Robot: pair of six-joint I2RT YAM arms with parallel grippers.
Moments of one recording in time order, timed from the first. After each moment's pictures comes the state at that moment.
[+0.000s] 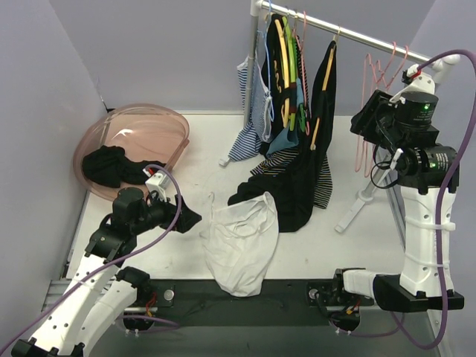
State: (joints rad) left arm -0.38 0.62 0.64 -0.49 0.40 -0.38; right arm 0.05 1.24 1.84 -0.99 0.12 0.34
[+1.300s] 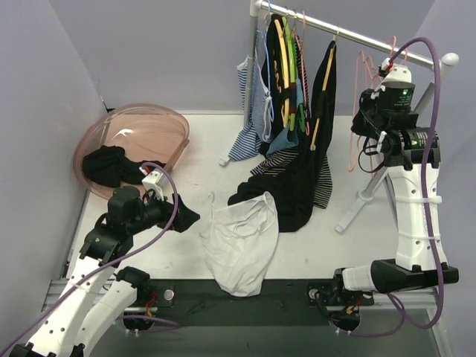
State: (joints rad) left arm -0.37 0.62 0.70 -0.56 0.40 -0.38; right arm 0.09 1.37 1.85 -0.97 0.20 0.19
